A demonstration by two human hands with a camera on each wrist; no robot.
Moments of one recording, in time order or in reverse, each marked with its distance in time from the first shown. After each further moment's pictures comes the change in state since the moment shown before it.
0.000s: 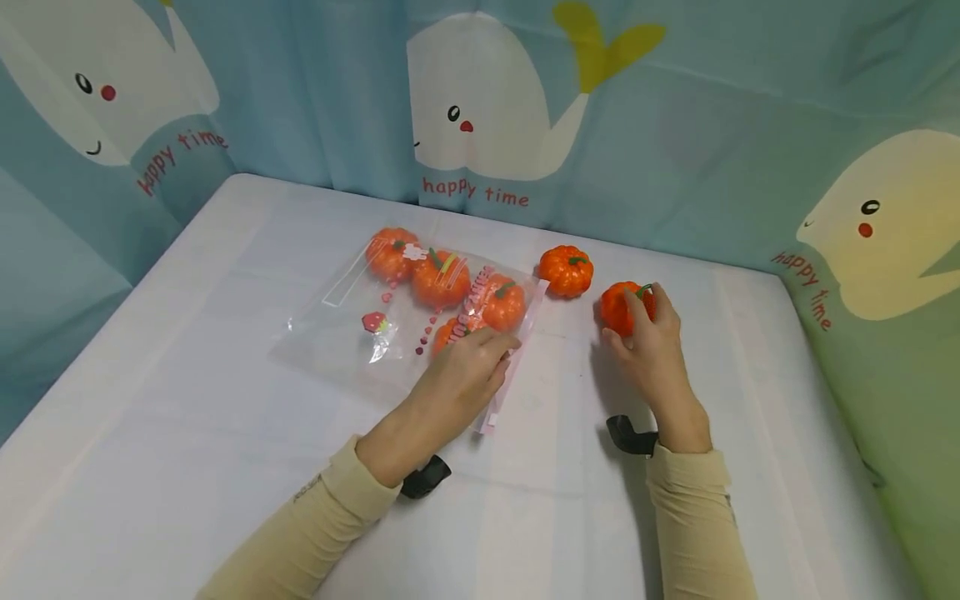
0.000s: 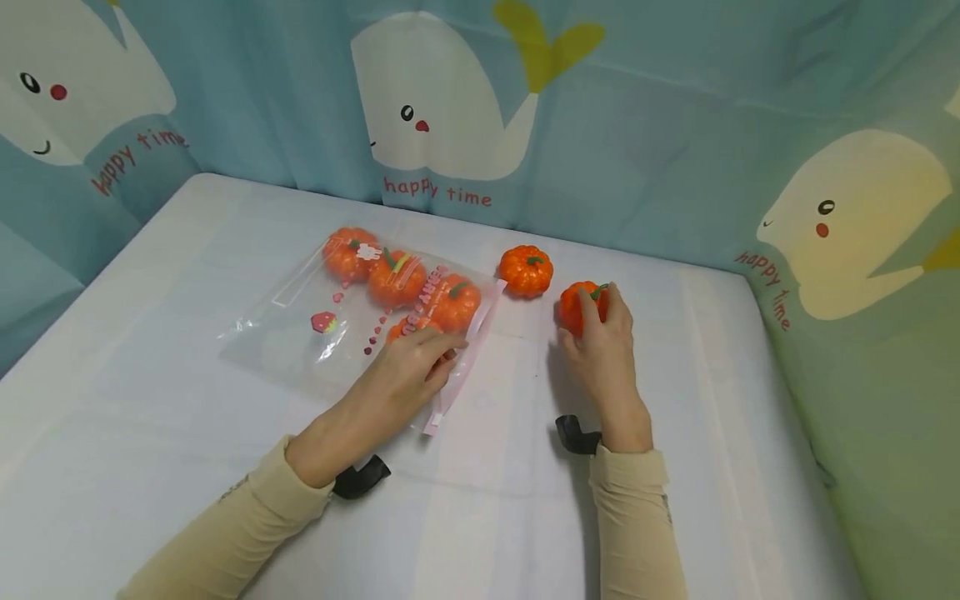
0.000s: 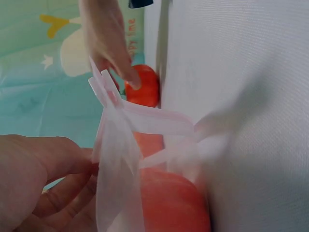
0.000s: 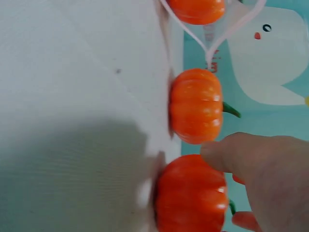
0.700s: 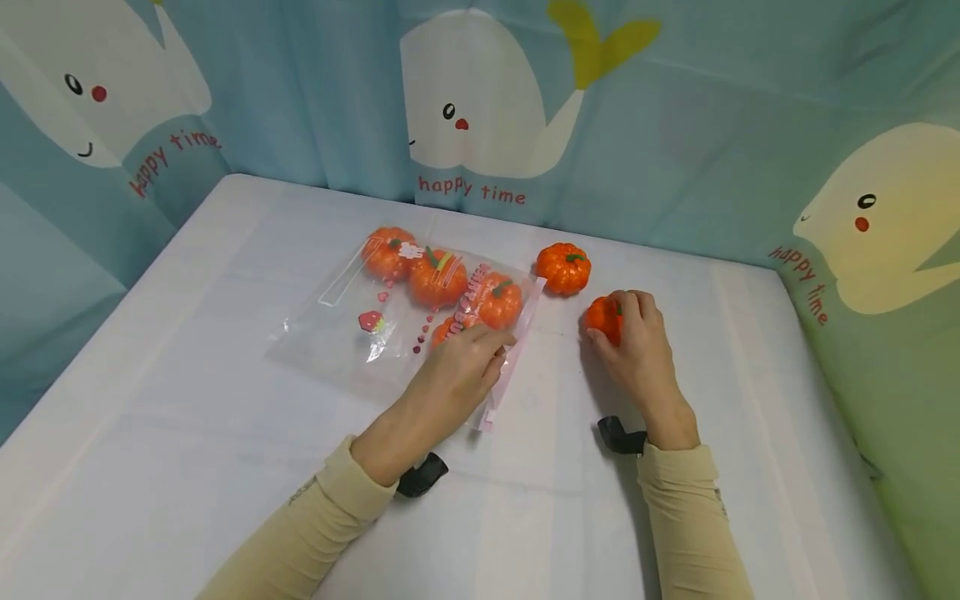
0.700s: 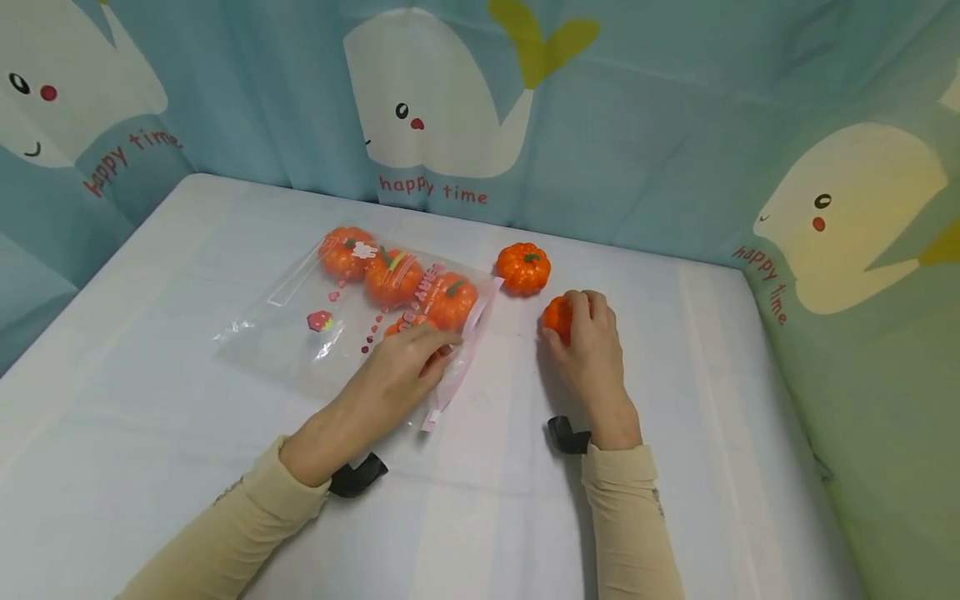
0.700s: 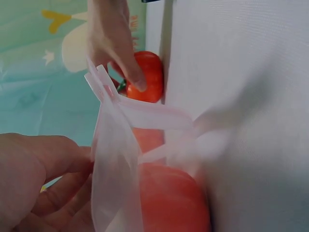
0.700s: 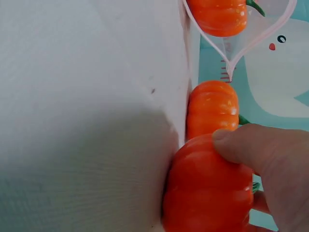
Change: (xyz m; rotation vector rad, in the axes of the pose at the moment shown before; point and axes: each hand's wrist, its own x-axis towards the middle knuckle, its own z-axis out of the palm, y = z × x) left_hand 0.001 -0.002 0.000 -0.021 -0.024 -0.046; right_hand -0.002 -0.003 0.015 -0.012 0.097 -0.107
